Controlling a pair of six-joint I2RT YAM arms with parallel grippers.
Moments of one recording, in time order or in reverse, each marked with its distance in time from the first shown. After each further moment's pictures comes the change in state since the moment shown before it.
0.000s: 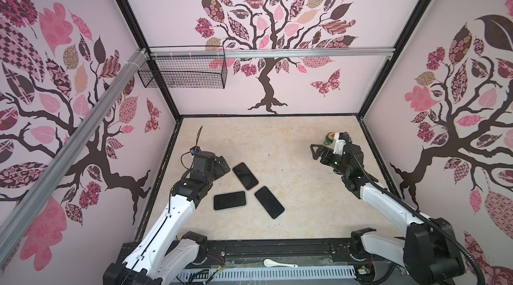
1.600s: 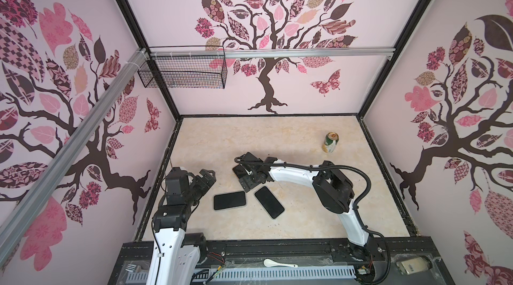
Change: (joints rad) left arm 0.401 -0.317 -0.142 -0.124 0.417 -0.100; right arm 0.708 1.030 1.058 -0.765 0.295 -0.262
